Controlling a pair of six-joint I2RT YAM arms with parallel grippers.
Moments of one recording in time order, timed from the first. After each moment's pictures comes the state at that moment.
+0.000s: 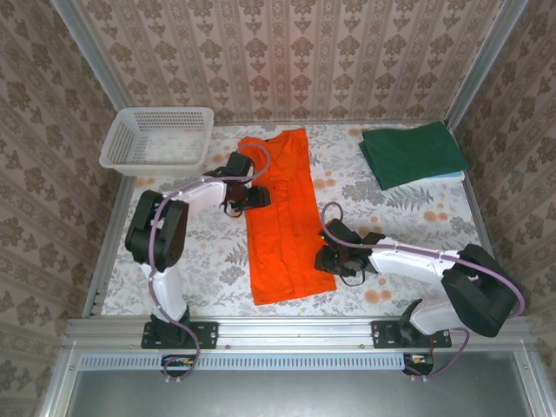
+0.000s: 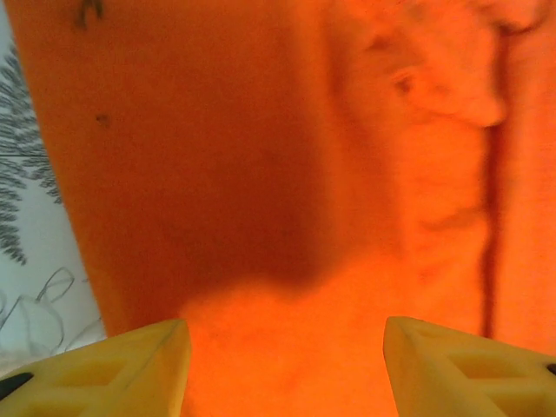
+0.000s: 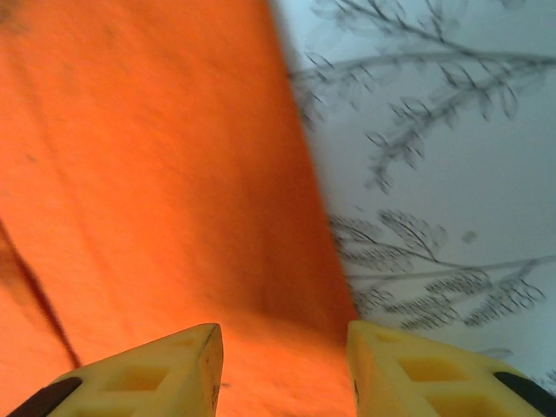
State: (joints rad) left arm -0.46 1.93 1.25 -0.44 0.20 -0.48; right arm 0.74 1.37 0.62 -0.42 -0.04 0.96
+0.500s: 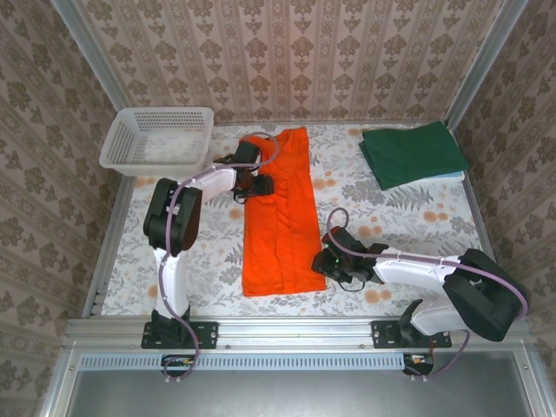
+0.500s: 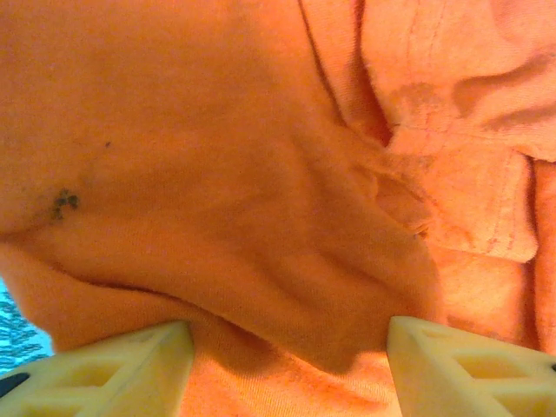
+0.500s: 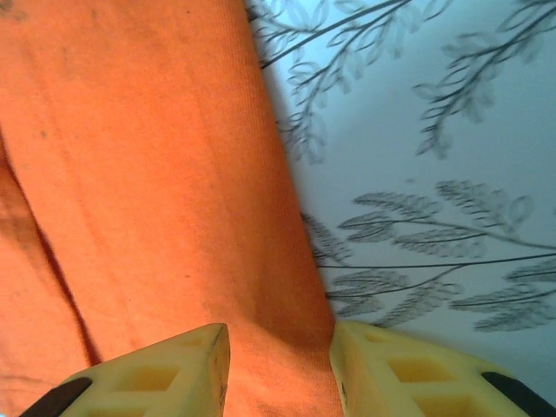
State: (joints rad) left arm -0.45 2.10 1.48 -0.49 0.11 -0.40; right arm 0.79 1.35 0.51 -0.18 -0.08 1.13
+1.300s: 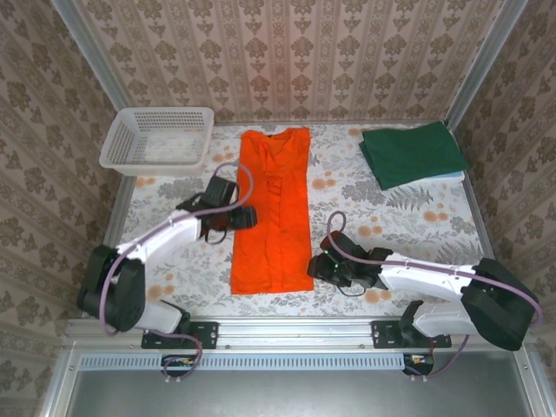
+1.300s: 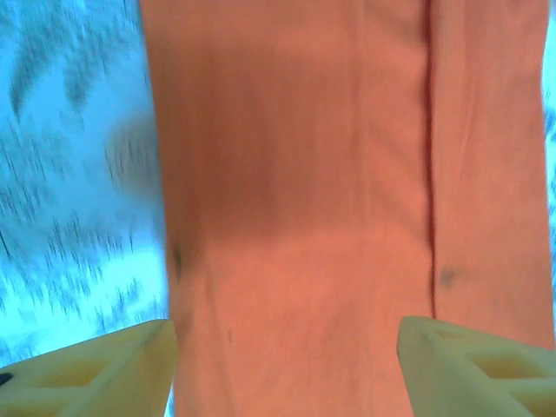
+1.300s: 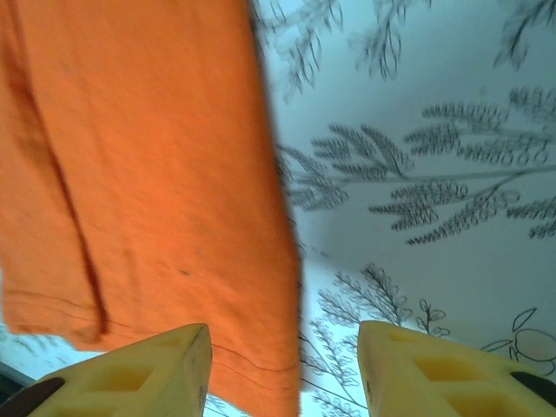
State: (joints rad) left arm -0.53 1.38 0.81 -0.46 0.08 -0.51; right arm 0.86 1.27 0.52 -0.27 -0.08 1.10
